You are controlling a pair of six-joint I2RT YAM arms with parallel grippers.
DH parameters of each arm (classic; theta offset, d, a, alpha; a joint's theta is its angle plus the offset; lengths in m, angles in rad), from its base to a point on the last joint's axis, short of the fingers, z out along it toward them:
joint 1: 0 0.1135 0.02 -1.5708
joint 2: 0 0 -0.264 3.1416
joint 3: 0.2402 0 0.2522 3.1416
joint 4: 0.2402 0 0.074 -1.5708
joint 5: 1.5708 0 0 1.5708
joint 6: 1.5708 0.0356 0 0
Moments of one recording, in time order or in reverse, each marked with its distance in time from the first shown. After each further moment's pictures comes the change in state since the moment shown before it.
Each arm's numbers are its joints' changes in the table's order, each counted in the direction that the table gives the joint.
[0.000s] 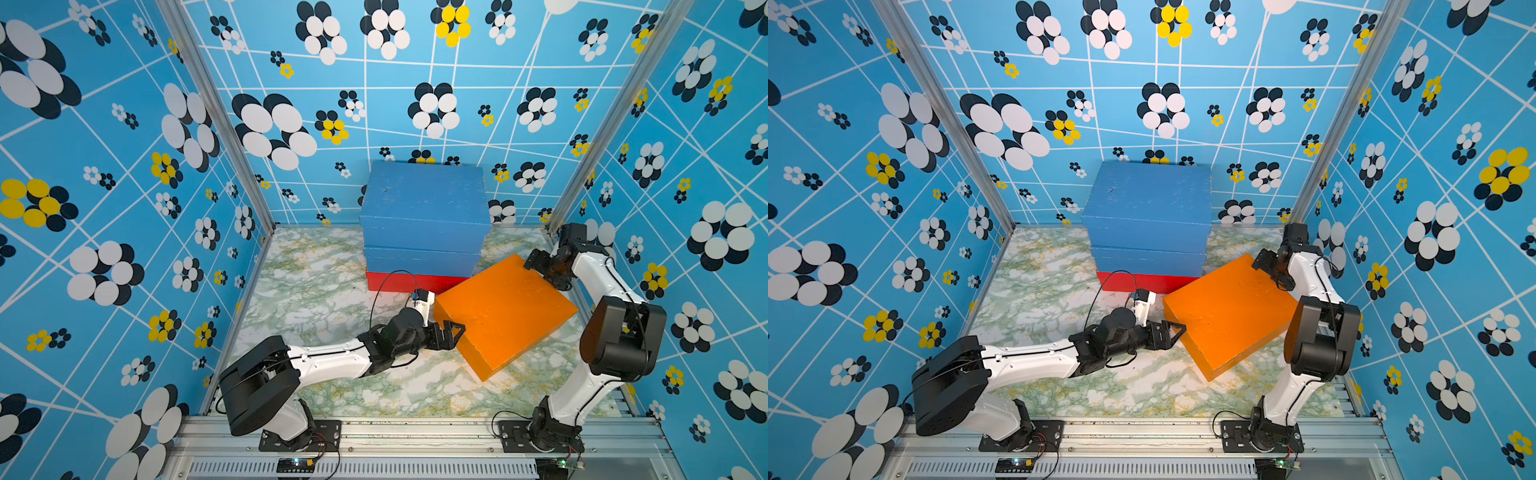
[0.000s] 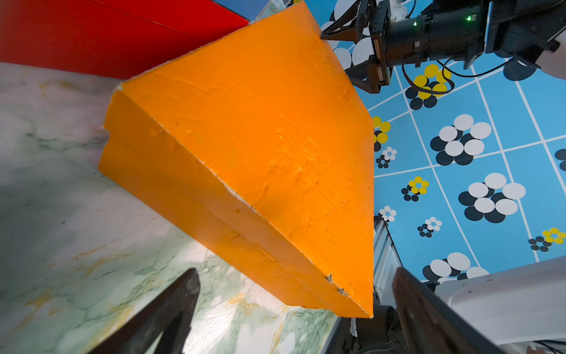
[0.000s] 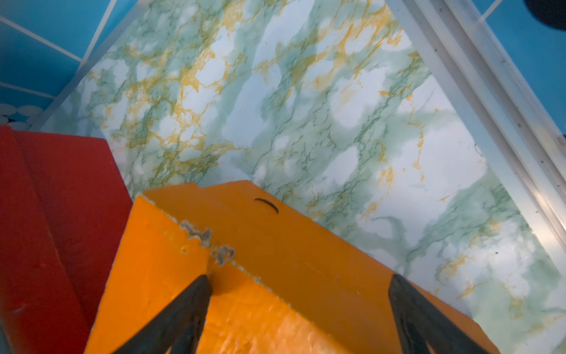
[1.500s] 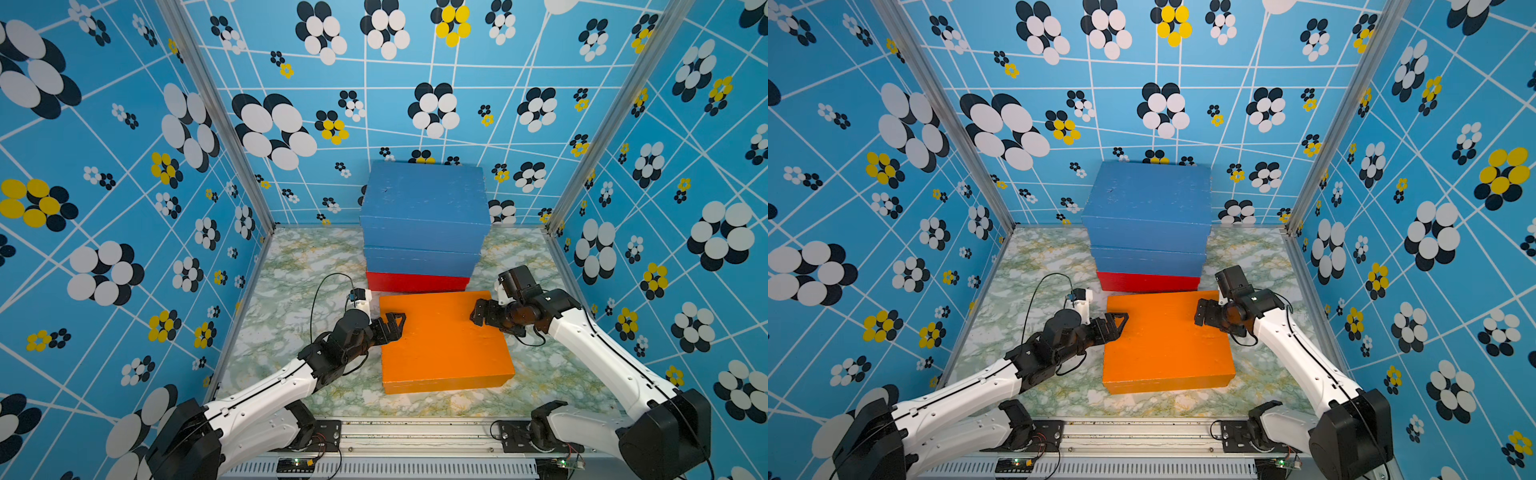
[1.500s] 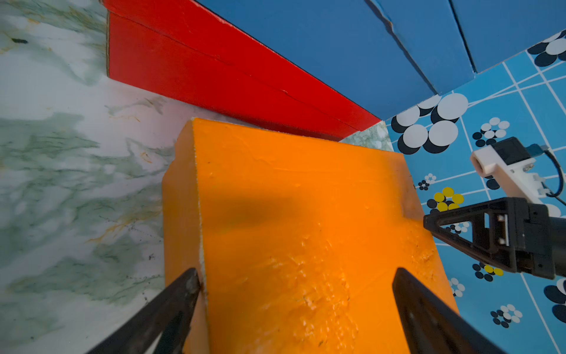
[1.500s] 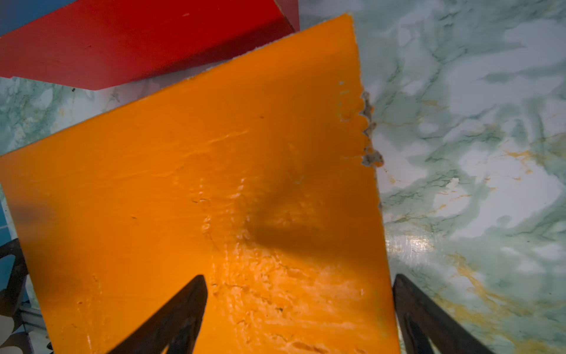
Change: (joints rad) left arm 0.261 -0.498 -0.245 0.341 -0.114 0.031; right arm 0.590 -0.554 -0.435 0.184 -0.038 0.174
